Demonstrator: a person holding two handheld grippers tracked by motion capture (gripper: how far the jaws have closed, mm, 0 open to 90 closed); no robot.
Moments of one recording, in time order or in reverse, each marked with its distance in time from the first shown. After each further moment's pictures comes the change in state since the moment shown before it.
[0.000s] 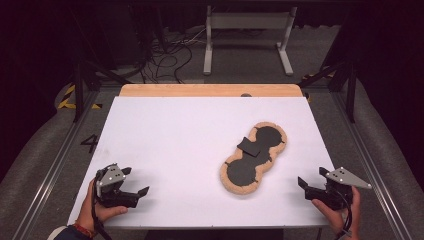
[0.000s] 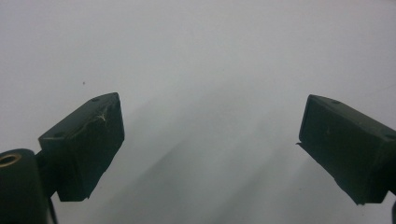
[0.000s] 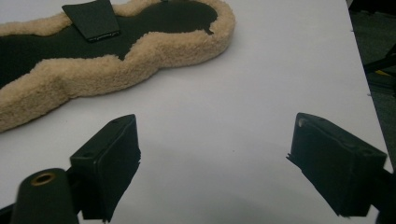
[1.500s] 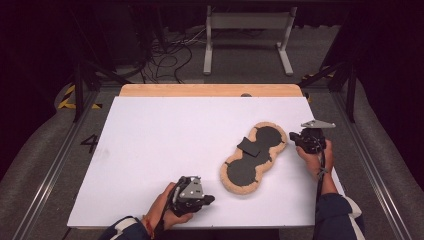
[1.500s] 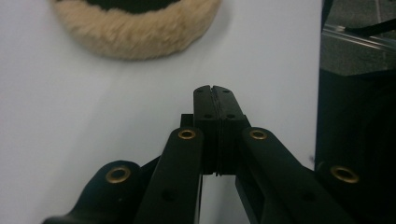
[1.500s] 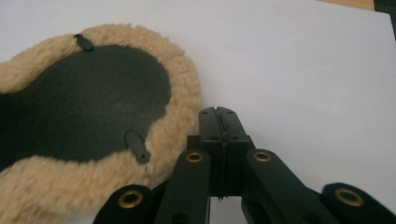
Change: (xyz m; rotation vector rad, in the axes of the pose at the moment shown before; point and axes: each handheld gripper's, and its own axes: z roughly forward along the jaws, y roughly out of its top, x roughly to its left) left arm -0.145 0.085 0.094 0.075 -0.424 0.334; right arm -0.041 0.084 0.129 0.138 0.010 -0.013
